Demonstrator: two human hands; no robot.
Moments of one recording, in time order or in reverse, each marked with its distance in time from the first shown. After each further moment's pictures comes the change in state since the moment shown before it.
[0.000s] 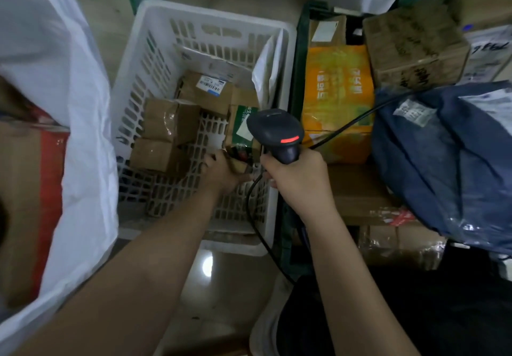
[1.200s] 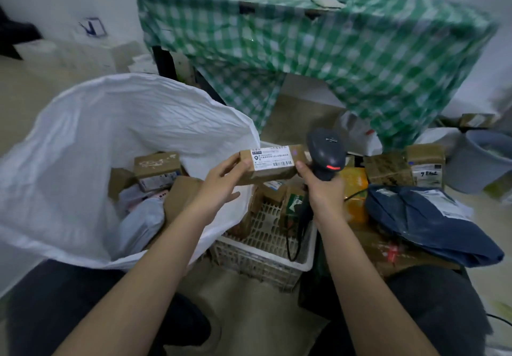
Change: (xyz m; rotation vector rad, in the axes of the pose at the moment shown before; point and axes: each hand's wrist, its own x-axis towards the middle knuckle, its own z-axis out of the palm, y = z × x) left_hand -0.310 -0.012 -0.223 -0.800 0.206 0.451; right_hand -0.172 -0.122 0.001 0.576 0.088 -0.355
